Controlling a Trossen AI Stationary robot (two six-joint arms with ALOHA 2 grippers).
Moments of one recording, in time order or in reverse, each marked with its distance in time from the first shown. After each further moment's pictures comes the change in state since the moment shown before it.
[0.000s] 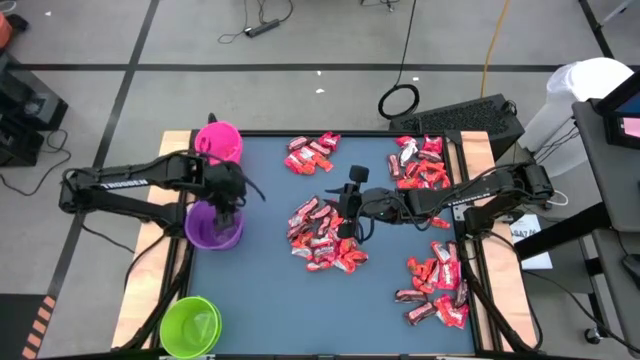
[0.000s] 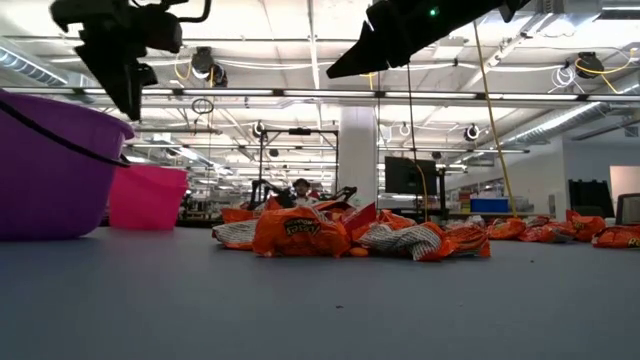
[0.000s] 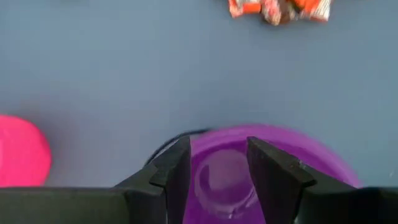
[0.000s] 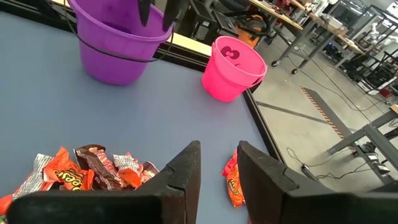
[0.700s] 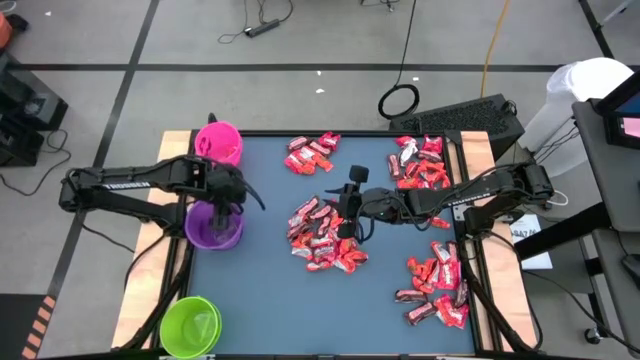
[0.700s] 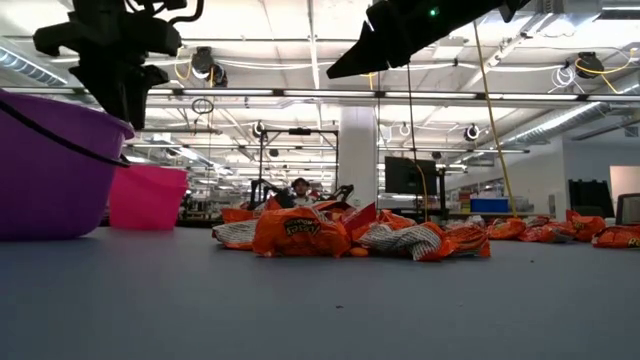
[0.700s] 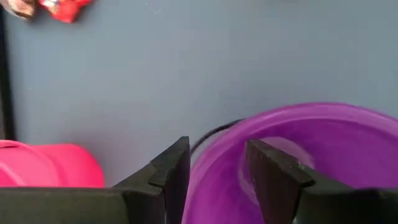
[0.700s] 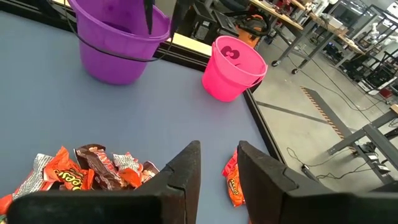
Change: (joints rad) left arm -0.017 0.003 -0.044 0.028 -0.120 0.243; right arm 0.000 0.000 0.000 -0.001 0.000 0.000
